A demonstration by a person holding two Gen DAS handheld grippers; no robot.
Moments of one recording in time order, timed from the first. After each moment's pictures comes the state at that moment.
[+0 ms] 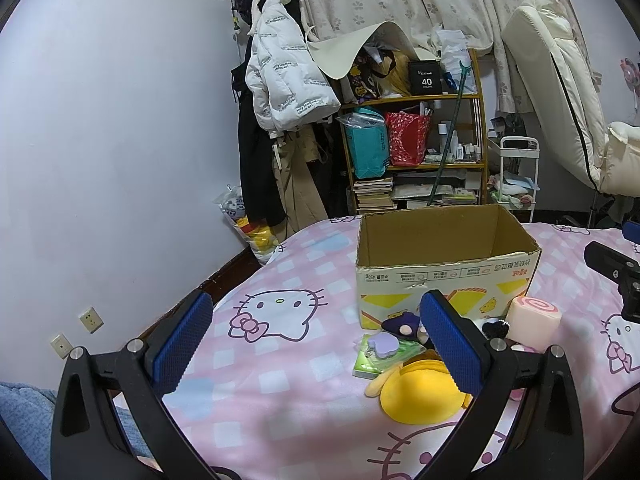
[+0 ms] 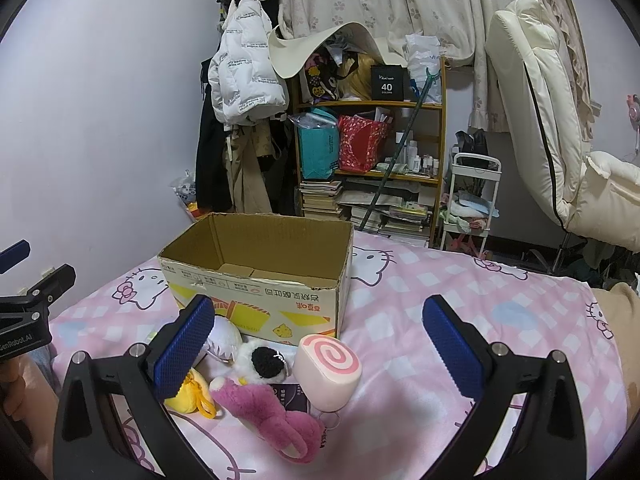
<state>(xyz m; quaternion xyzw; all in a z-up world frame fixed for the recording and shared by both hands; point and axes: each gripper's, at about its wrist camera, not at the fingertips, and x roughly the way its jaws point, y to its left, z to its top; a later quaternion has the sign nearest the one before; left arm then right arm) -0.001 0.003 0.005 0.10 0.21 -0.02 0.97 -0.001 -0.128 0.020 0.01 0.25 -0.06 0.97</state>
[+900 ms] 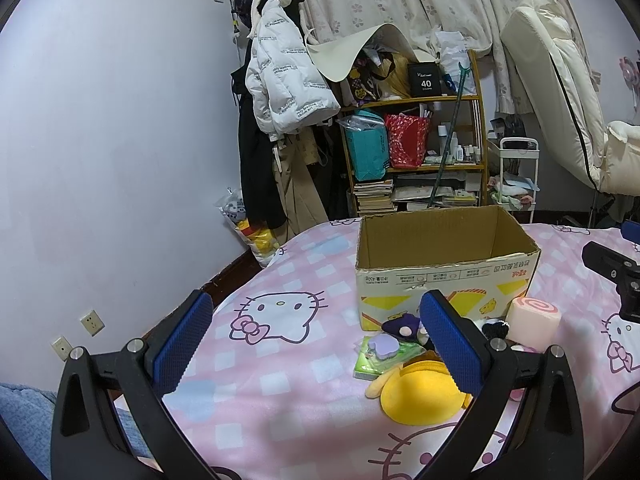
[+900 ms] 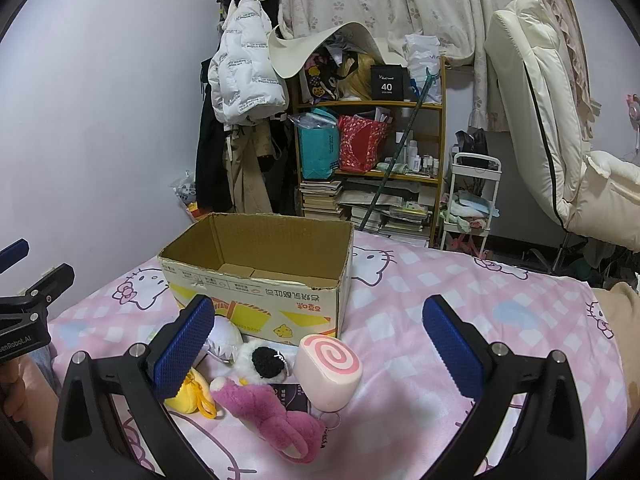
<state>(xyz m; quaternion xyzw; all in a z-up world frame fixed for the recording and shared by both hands) -0.002 0.003 0.005 0.10 0.20 -0.01 0.97 -0.002 -0.128 0.020 0.02 0.24 -0.06 0.97</state>
